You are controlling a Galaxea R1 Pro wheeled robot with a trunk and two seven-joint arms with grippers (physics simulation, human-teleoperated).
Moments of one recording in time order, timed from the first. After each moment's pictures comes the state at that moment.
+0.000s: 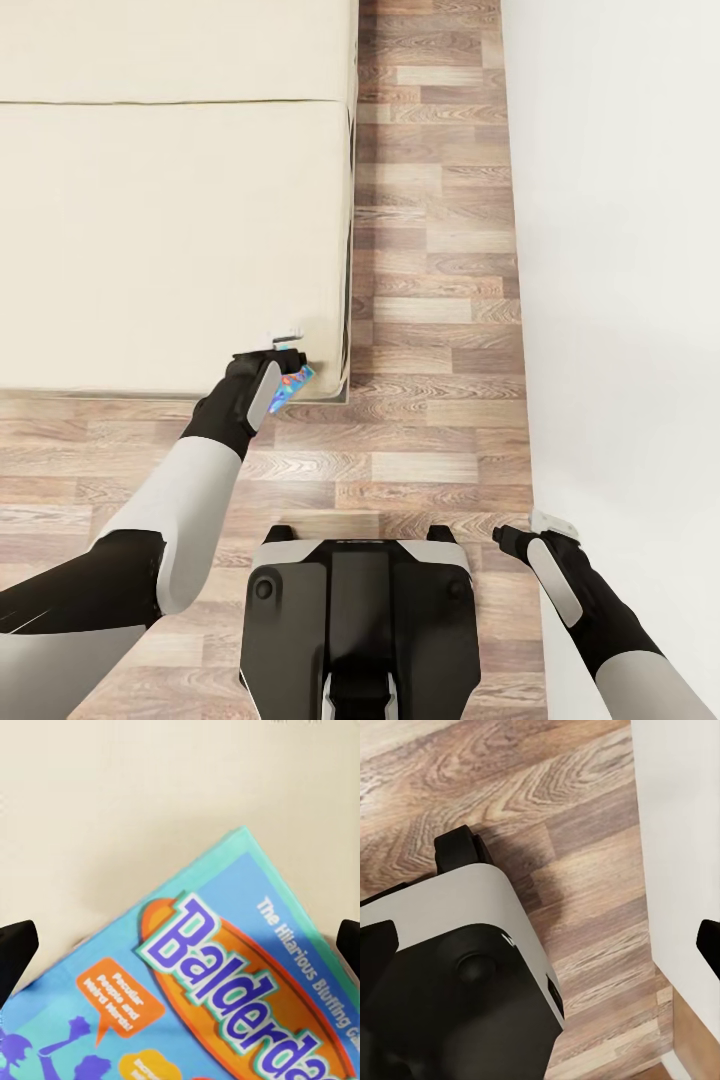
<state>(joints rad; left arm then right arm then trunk) -1.19 -0.17 0.04 -0.73 0.07 0.55 0.26 -0.54 -0.14 0.03 -0.92 -0.54 0.58 -0.39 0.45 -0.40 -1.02</state>
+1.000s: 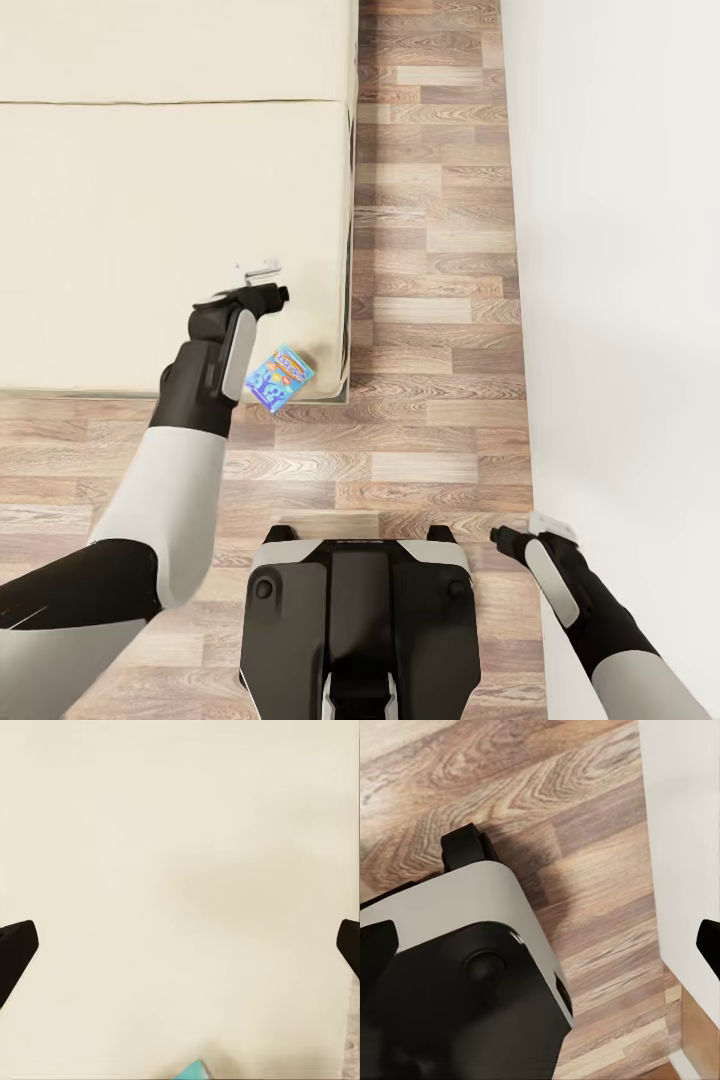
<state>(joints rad) -1.21 -0.17 0.03 -1.11 0.07 0.65 0.27 -0.54 -0.13 0.02 -0.91 -0.54 0.56 -0.38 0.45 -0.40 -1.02</state>
